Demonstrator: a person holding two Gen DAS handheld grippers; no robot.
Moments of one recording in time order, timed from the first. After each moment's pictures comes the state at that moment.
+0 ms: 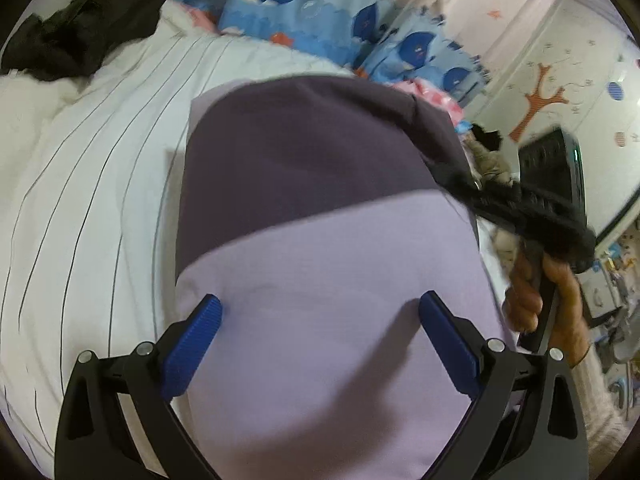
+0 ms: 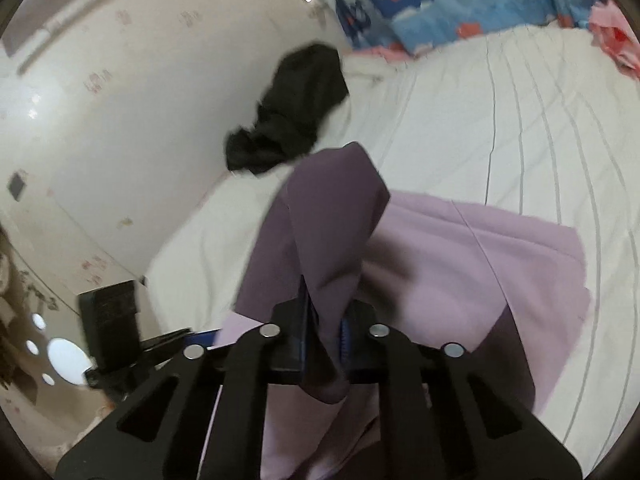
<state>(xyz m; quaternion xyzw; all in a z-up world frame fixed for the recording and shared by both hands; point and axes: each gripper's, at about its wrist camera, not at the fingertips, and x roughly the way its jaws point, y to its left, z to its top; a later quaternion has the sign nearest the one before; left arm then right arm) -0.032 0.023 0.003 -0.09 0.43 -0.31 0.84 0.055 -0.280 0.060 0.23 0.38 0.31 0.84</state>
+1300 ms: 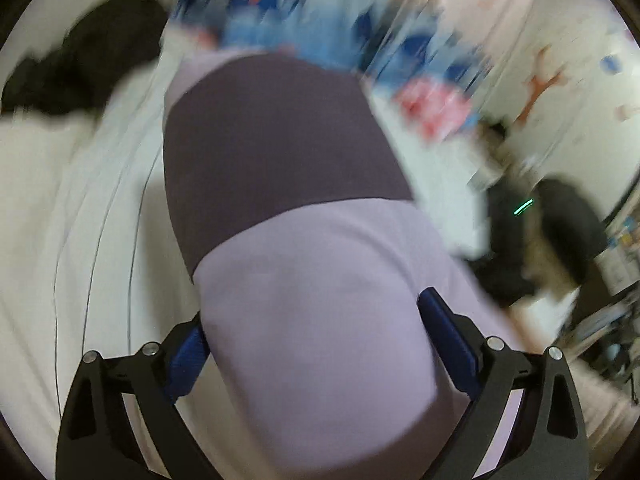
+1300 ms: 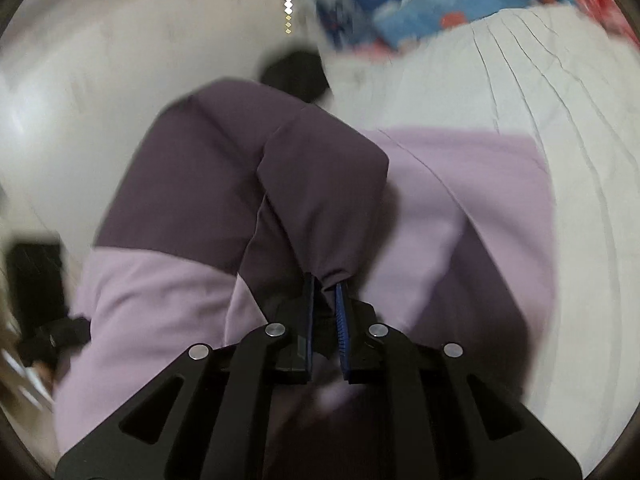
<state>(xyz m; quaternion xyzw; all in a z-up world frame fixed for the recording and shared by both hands) 0.007 0.068 -0.019 -0.03 0.47 -0.27 0.84 0.077 -0.211 -0.037 0.20 0.39 0.26 0.86</state>
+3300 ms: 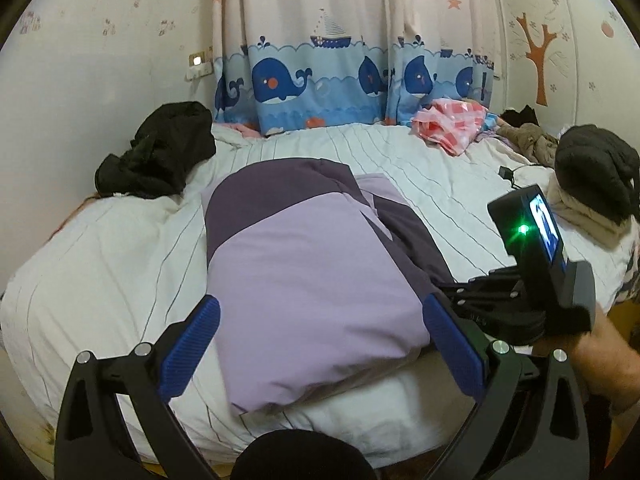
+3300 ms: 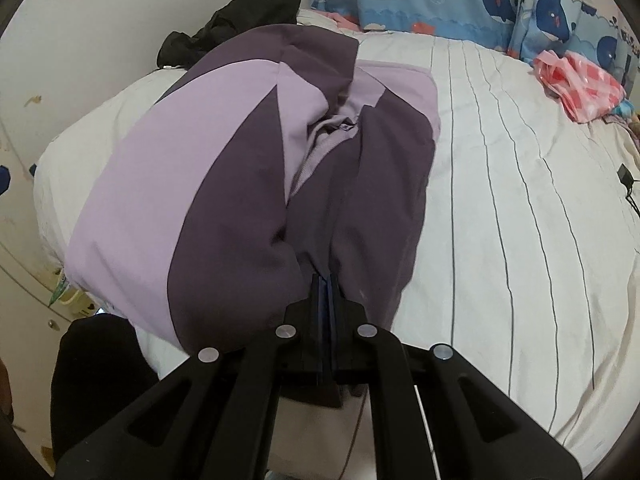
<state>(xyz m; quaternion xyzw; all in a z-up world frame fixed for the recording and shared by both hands) -0.194 0.021 0.044 0.11 0.27 -0.17 0.94 -0.073 -0.146 -0.018 0.02 0.45 0.12 0.89</state>
